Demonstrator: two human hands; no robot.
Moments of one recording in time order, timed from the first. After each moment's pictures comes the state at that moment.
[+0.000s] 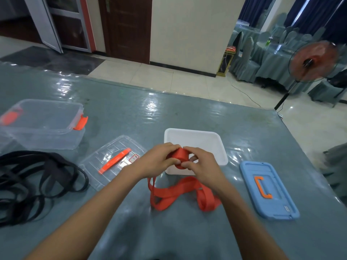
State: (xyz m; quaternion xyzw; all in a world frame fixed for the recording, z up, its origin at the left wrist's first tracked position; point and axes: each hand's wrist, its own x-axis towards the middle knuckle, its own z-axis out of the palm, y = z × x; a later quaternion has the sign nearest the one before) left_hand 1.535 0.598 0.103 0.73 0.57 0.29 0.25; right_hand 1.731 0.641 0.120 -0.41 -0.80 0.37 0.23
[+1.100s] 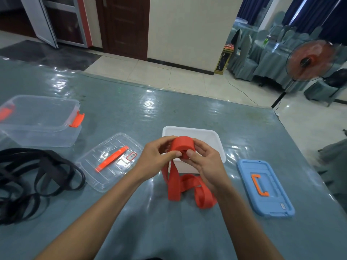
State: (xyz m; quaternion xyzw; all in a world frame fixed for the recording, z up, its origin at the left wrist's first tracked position) left_hand 1.553 0.581 0.103 0.51 0.50 0.59 0.38; right_hand 1.733 0.631 0.125 -0.32 -0.54 0.68 0.39
